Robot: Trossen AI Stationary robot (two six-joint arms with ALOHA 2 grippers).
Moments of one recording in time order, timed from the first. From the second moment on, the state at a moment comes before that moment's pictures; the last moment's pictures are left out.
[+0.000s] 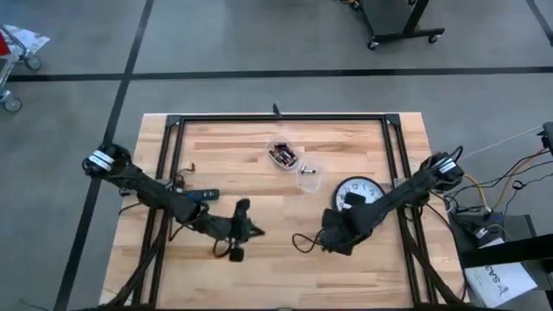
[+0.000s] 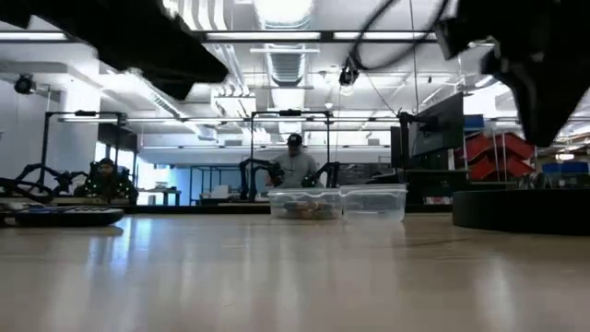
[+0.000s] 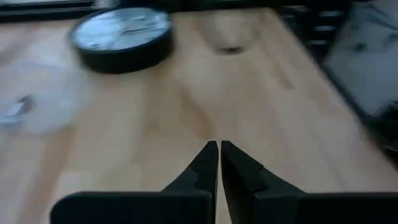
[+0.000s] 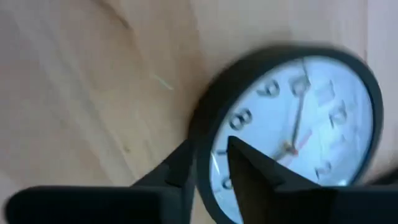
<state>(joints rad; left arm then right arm) -0.53 1.46 0.69 0.28 -0.35 -0.20 0.49 1.71 1.27 -1.28 0.18 0.87</state>
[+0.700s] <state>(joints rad) -0.59 1.61 0.69 0.39 -0.38 -0.25 0.47 1.71 1.11 -0.98 0.14 0.89</state>
